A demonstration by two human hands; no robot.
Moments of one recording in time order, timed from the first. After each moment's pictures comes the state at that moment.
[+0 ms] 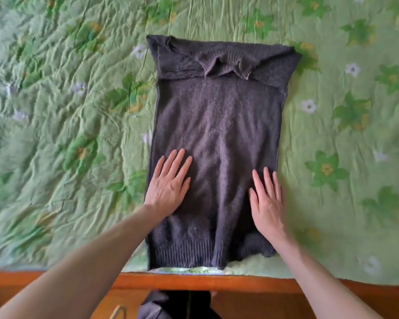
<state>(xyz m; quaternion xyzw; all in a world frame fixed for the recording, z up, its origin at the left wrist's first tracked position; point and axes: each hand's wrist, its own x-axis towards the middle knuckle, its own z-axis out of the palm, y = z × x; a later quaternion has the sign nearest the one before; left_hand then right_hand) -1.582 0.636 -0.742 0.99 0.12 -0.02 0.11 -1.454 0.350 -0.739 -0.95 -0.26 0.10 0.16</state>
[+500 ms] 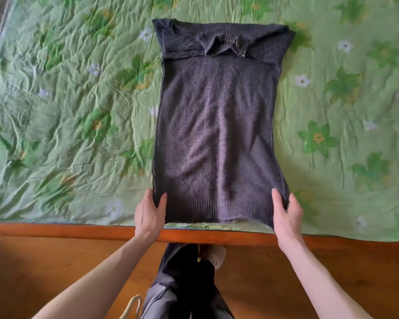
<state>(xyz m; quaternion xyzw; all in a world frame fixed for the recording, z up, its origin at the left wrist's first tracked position) -1.731 0.555 -0.697 0.77 0.52 -0.05 0.37 -1.545 0.279 -0.668 -0.88 0.13 0.20 0.42</state>
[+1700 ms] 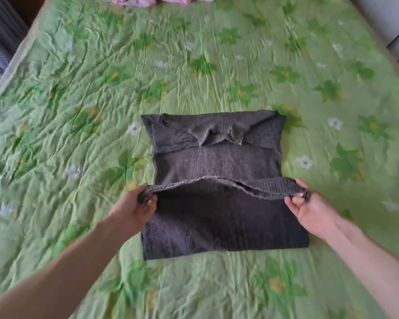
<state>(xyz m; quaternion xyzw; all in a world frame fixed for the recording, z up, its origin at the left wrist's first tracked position) -1.473 0.775 -0.656 0.24 0.56 0.00 0.79 -1.288 0.428 -0.632 -0.54 0.33 0.26 0.73</state>
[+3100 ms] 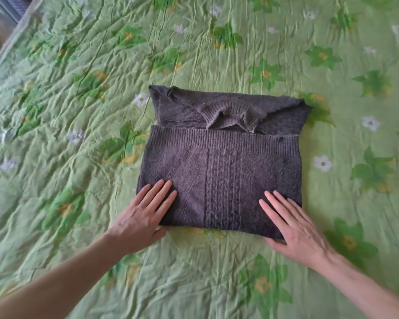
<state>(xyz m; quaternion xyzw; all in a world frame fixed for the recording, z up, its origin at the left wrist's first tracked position) -1.538 0.731 -0.727 0.99 -0.02 -0.09 0.03 -1.292 0.360 -0.729 -0.82 -0.56 0.11 -0.01</state>
